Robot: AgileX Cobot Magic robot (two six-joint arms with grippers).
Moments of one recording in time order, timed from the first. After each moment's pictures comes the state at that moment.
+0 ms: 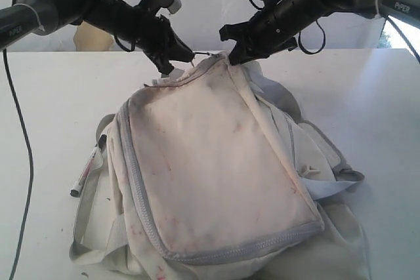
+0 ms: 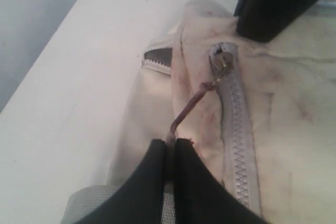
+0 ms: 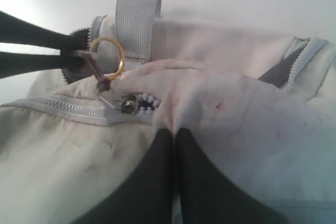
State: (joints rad) left arm -0.28 2.44 -2.24 -0.84 0.98 1.44; right arm 0.25 2.26 -2.01 0.62 0.93 -0.41
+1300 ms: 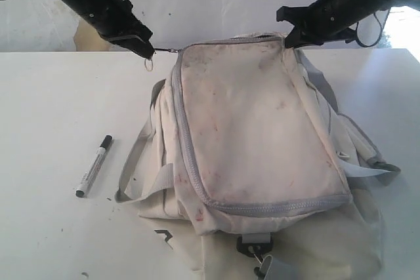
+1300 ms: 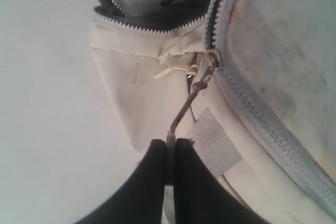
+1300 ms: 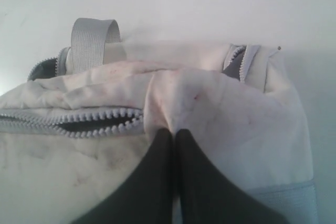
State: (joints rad) left arm -0.23 2.30 -2.24 -0.51 1.21 0.64; right arm 0.06 2.26 -2.01 0.59 0.84 -0.31
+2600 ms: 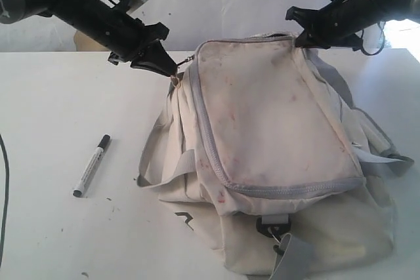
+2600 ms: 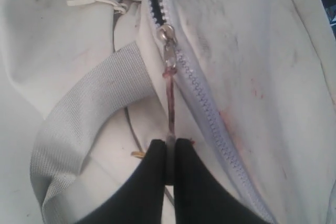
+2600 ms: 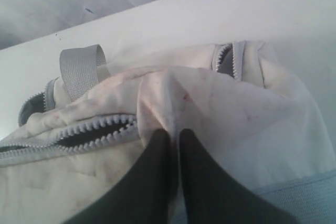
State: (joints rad) left arm -0.23 2.30 -2.06 -0.84 1.21 0.52; right arm 0.03 2.32 -2.01 0.60 0.70 -0.20
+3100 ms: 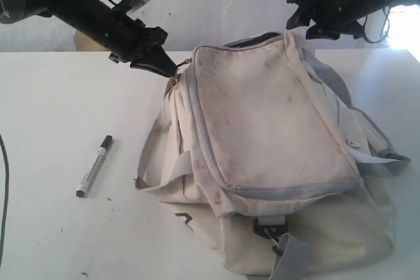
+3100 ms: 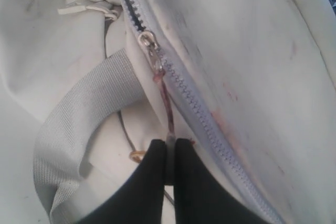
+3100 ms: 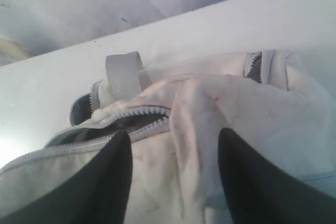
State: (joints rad) left arm -0.23 2.30 -2.06 -0.84 1.21 0.60; right arm 0.04 2.25 -2.01 0.65 0.75 -0.21
